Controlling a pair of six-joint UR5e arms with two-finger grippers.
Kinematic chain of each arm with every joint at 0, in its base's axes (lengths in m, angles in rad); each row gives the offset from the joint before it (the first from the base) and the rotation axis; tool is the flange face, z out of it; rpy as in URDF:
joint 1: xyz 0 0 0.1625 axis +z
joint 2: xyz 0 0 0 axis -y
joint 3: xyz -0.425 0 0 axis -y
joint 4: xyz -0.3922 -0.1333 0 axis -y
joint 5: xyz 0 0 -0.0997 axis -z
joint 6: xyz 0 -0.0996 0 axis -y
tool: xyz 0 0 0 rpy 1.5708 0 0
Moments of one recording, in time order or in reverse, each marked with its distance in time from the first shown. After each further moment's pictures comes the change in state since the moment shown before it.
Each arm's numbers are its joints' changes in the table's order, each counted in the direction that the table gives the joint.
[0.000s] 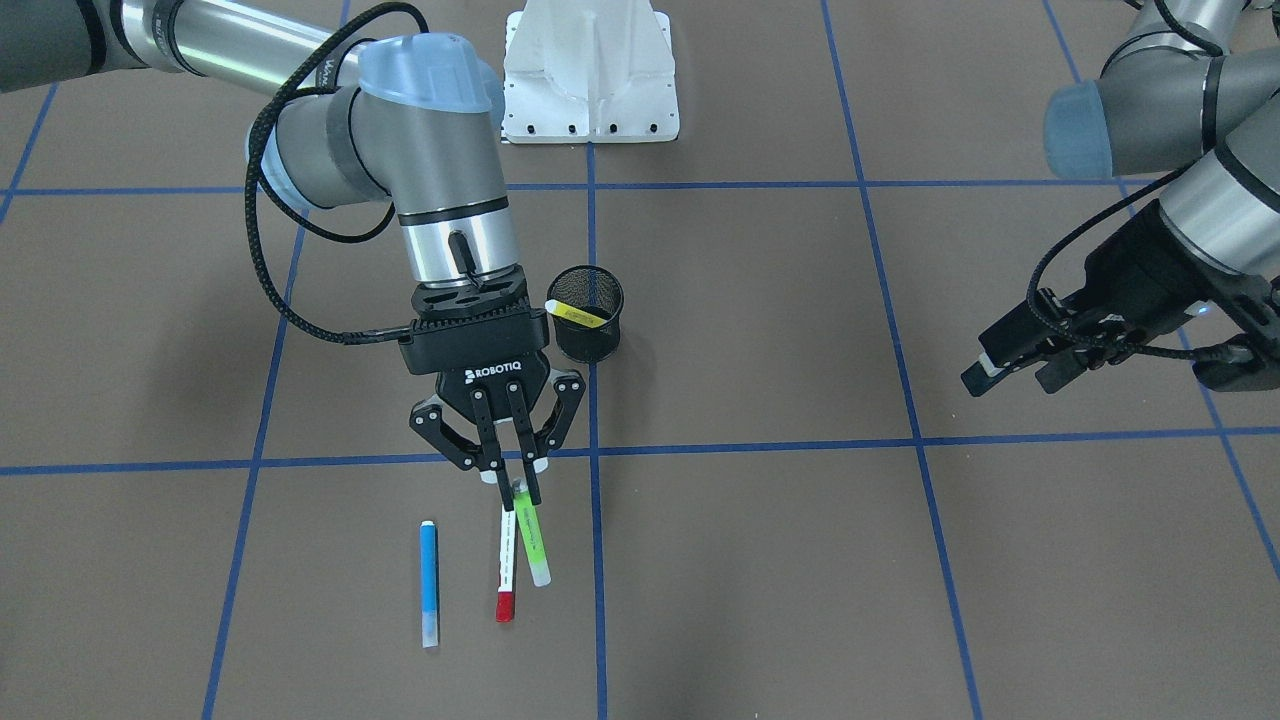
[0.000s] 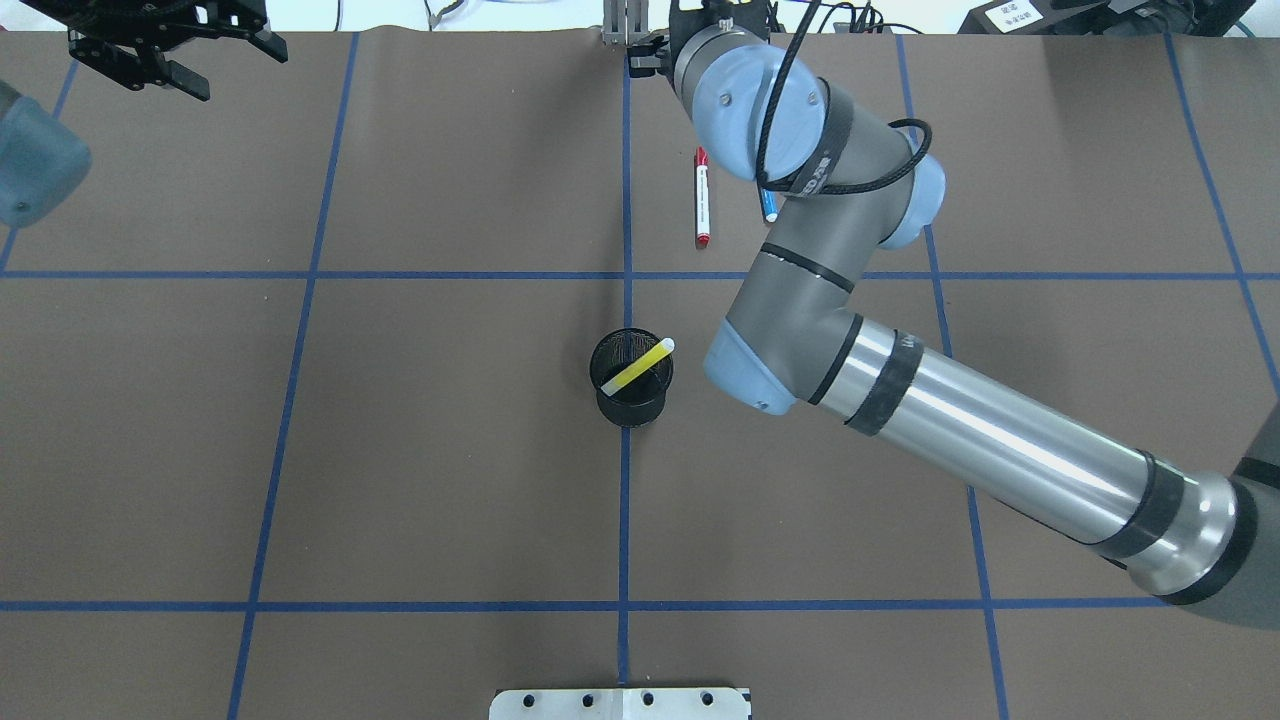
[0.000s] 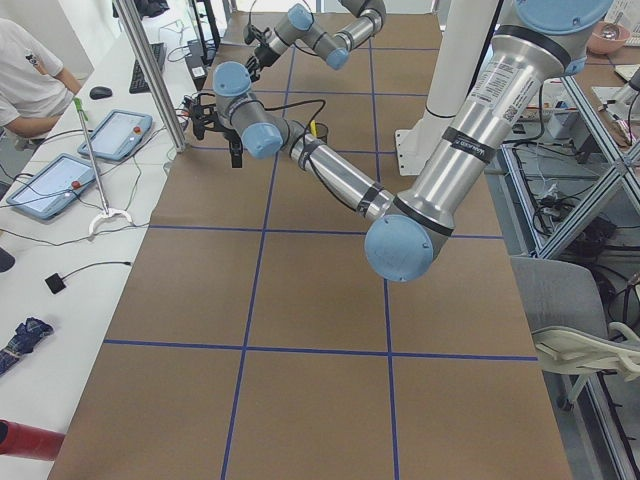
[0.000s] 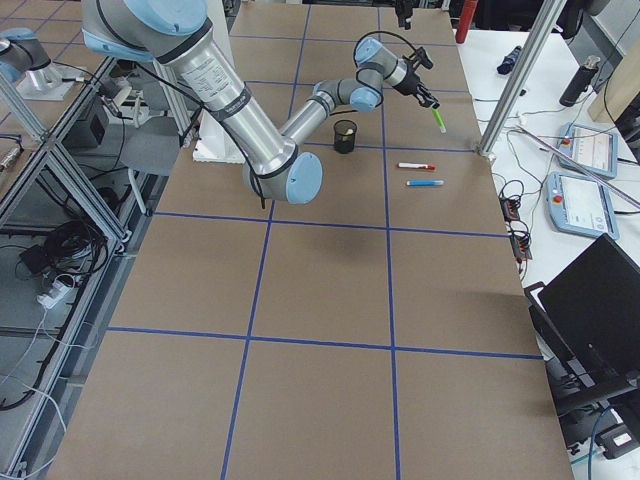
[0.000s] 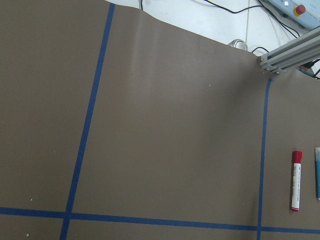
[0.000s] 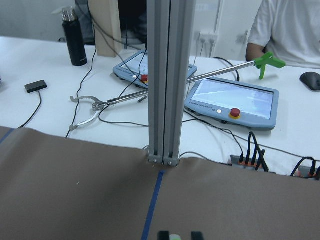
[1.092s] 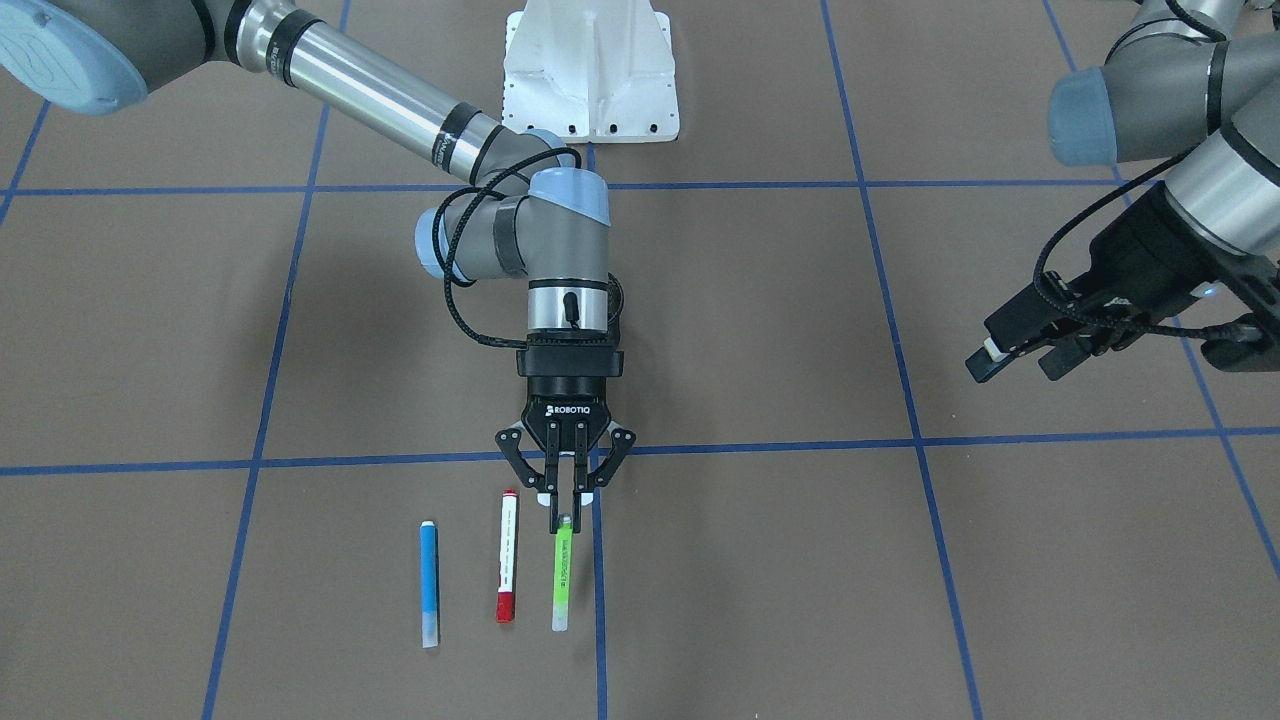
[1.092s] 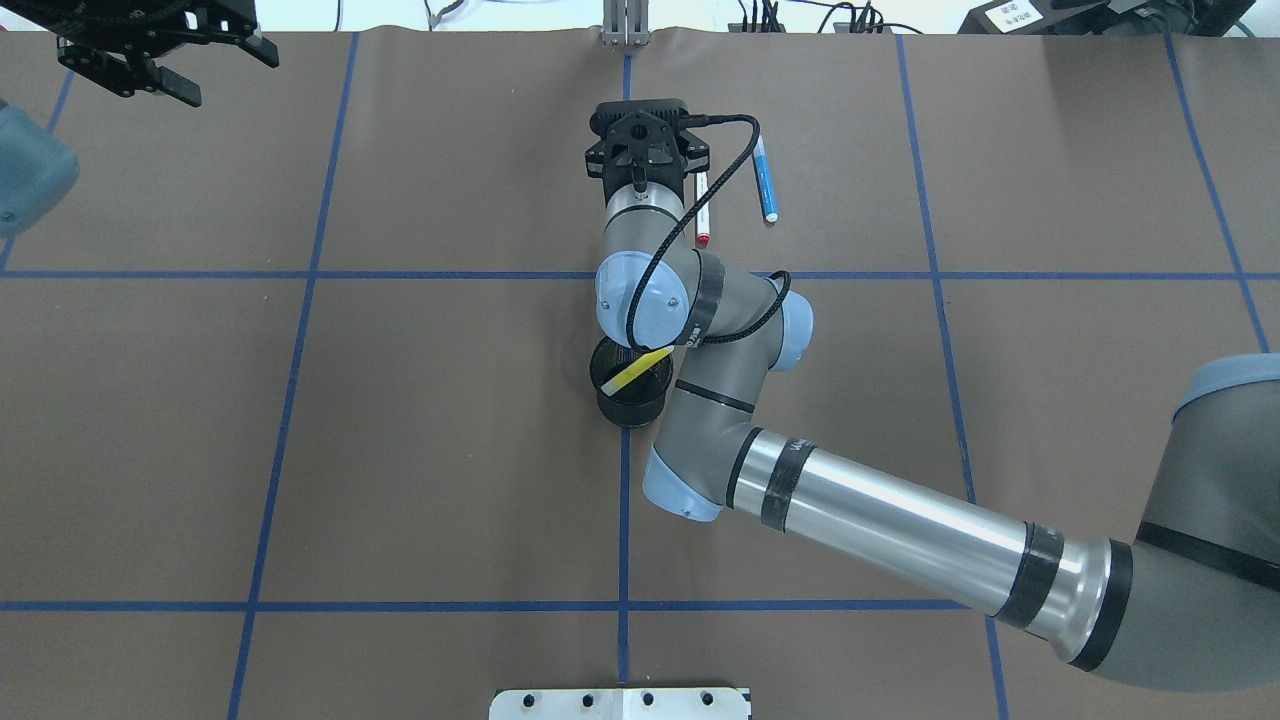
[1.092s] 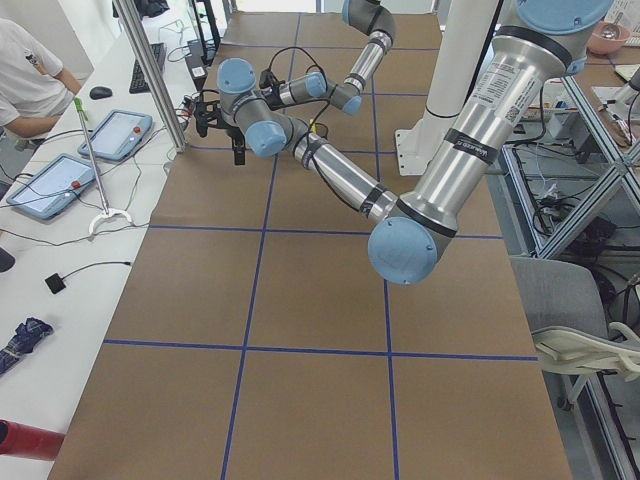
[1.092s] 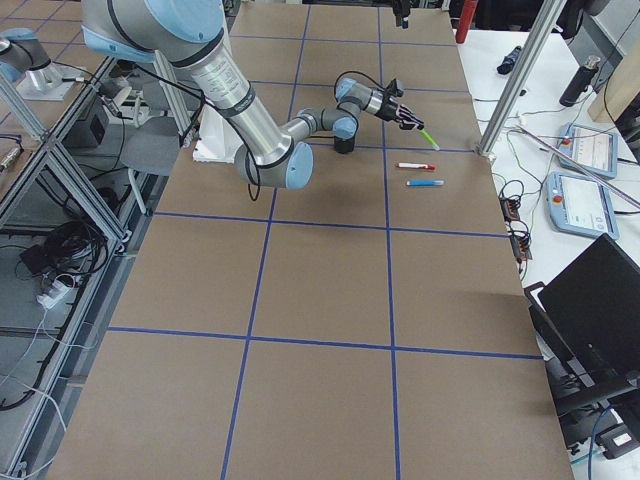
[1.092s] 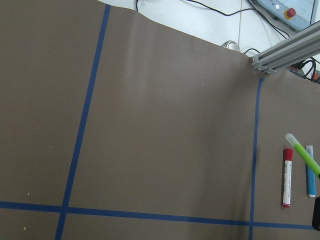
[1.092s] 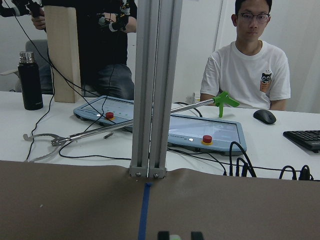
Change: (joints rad) left arm -0.001 0.029 -0.018 -0.004 -0.001 -0.006; right arm -0.178 0.053 -0.317 0.178 -0.358 0.093
